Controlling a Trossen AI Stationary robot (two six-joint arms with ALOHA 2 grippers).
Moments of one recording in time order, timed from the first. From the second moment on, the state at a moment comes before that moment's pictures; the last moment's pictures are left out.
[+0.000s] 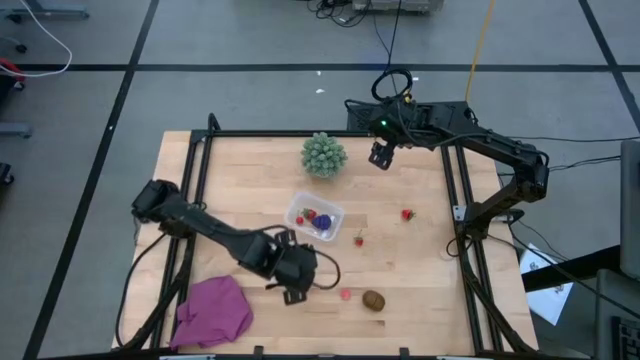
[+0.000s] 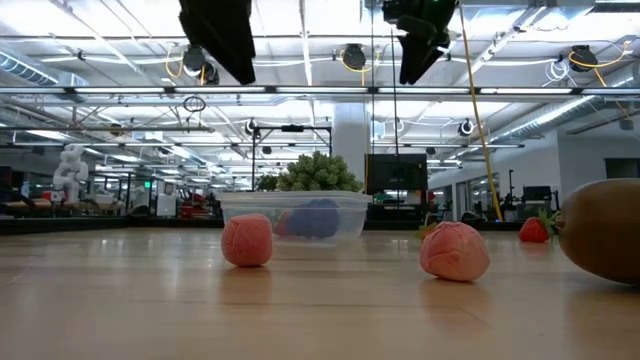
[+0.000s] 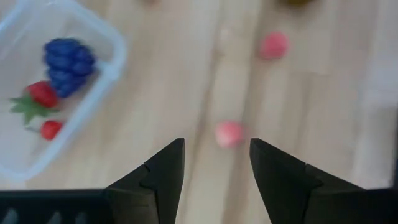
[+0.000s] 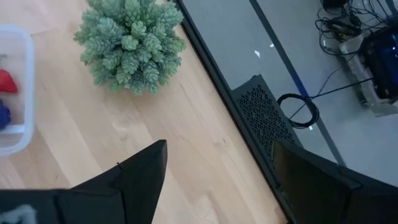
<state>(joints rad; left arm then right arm) -0.44 1.82 1.54 -0.90 -0.23 -0.58 -0.38 1.51 1.65 -1.16 0.36 -0.02</state>
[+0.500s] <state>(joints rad) -0.42 2.01 1.54 -0.89 -0.17 -0.55 -0.38 1.51 1.65 -1.15 0.36 0.07</state>
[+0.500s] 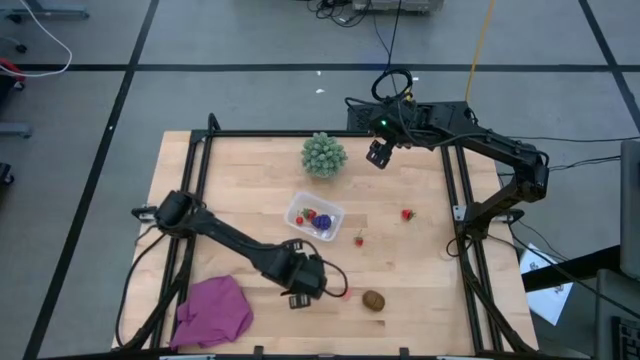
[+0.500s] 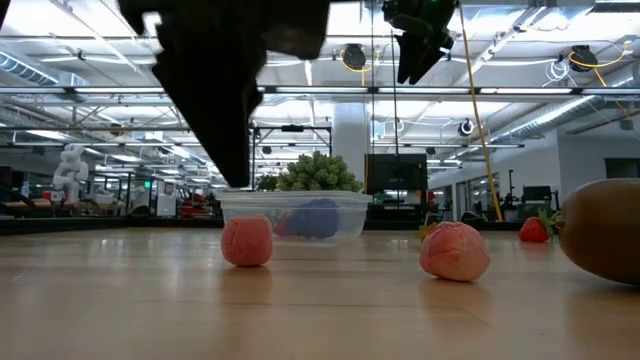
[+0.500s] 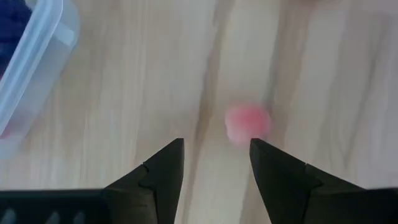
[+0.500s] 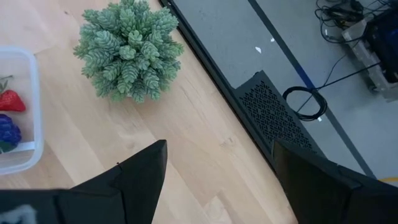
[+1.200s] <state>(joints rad) -0.41 2.03 1.54 -0.80 -0.02 -0.51 -0.38 1.51 1.65 -1.15 0.36 0.07</state>
